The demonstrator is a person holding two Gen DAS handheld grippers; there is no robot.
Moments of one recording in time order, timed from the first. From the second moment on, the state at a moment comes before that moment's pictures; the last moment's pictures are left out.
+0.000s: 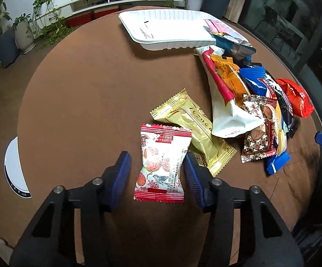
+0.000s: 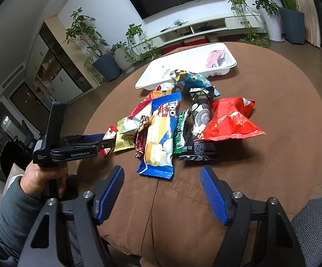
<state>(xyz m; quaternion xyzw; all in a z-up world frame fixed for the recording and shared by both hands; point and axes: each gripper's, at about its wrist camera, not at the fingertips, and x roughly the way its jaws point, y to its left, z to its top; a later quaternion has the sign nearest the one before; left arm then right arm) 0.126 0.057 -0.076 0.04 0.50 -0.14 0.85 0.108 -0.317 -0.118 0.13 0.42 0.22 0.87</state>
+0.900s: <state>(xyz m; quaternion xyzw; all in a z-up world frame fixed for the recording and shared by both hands) 0.066 0.062 -0.074 -0.08 0.47 -0.18 0.86 0.157 -0.262 -0.138 0.07 0.46 0.18 0.87</state>
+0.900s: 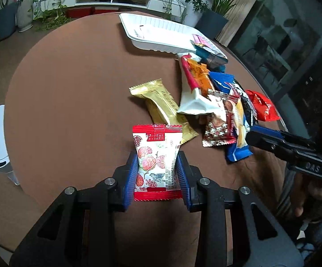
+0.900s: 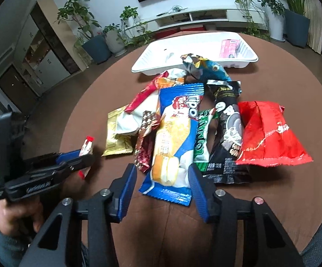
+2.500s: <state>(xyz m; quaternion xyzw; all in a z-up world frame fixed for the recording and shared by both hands) 0.062 0.067 -0.077 -0.12 0.46 -0.19 0.86 0.150 -0.292 -0.127 0.18 0.45 0.23 0.85</state>
